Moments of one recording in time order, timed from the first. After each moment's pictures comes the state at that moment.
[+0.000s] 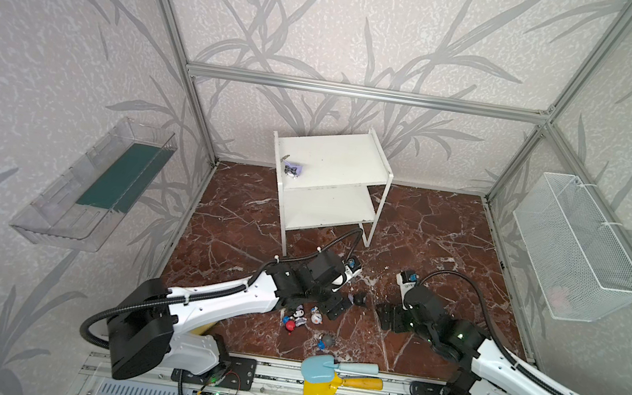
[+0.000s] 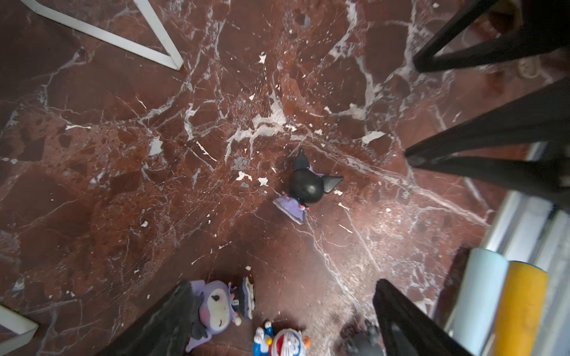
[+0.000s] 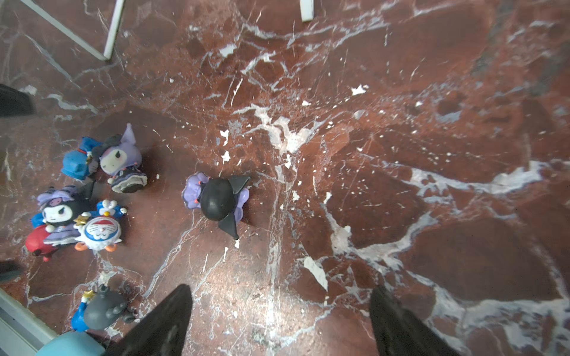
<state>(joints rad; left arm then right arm) -0.94 1.36 0.85 -0.38 -0.02 -0.02 0.81 0.83 0.47 -0.46 0.16 0.54</state>
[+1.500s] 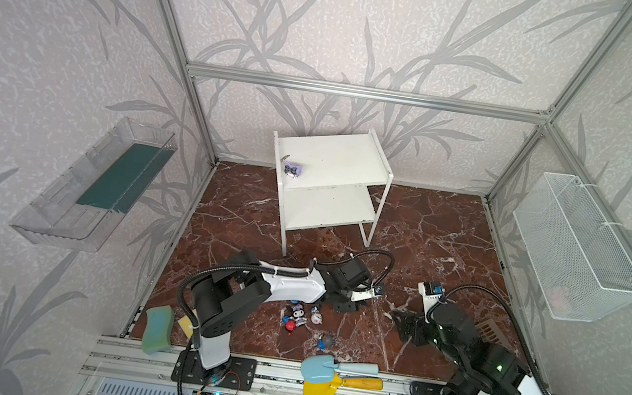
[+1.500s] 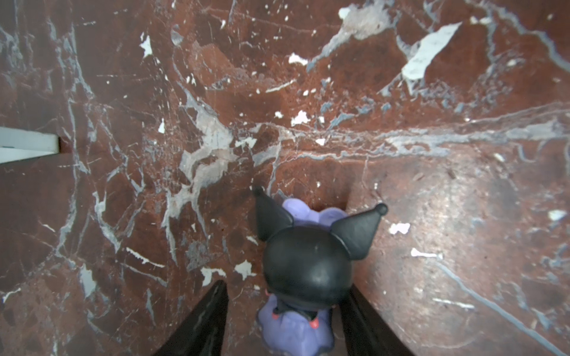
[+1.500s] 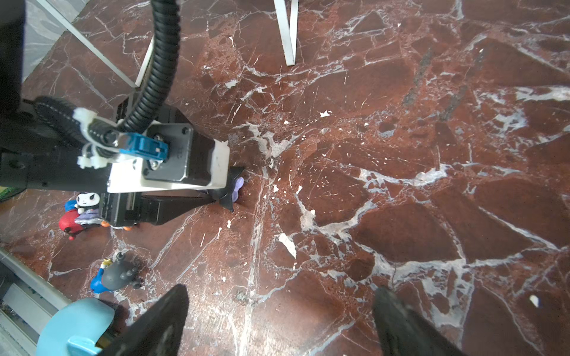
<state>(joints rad) -0.96 1.80 1.00 -0.24 -0.03 0.49 0.81 0.50 0.45 -0.68 0.20 0.48</state>
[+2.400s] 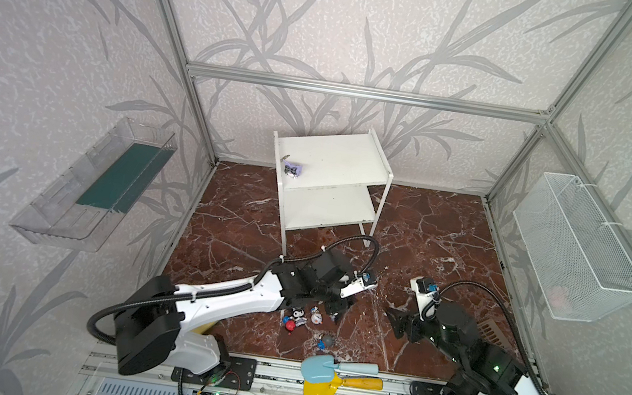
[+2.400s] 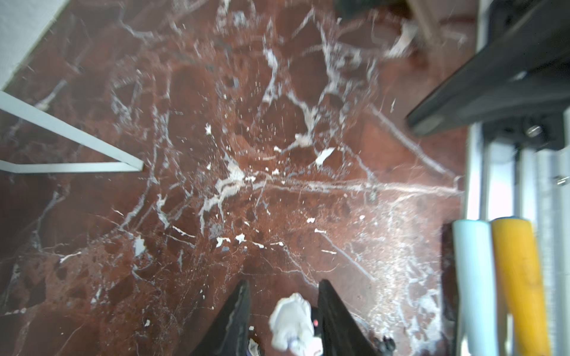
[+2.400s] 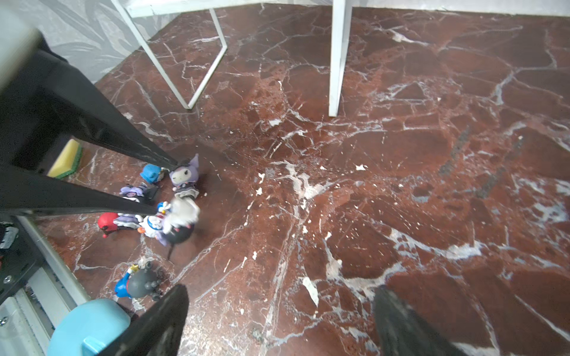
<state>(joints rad) -0.97 1.31 0.89 -0.33 0.14 0.28 0.81 0.51 0.41 -0.45 0.11 0.30</state>
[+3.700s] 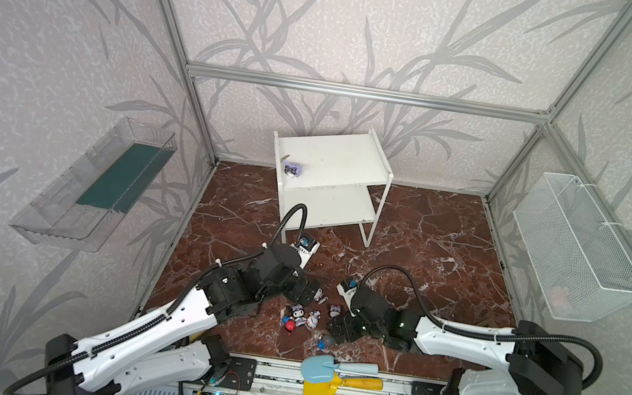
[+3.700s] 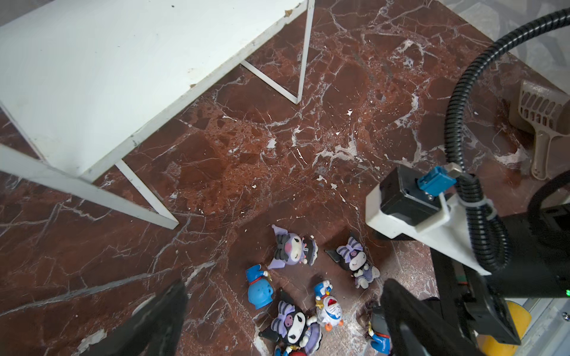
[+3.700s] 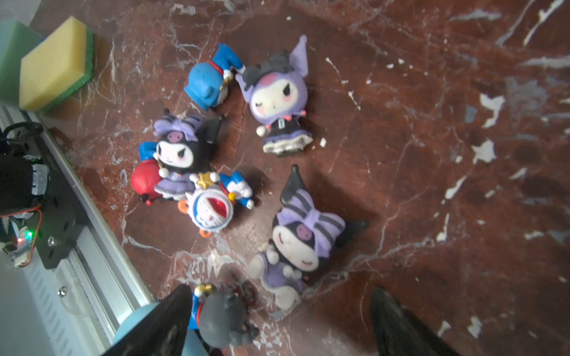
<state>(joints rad) -0.84 0.89 0.85 -0.67 -0.18 -0.22 1.09 1.43 0.63 -0.07 -0.04 0.57</state>
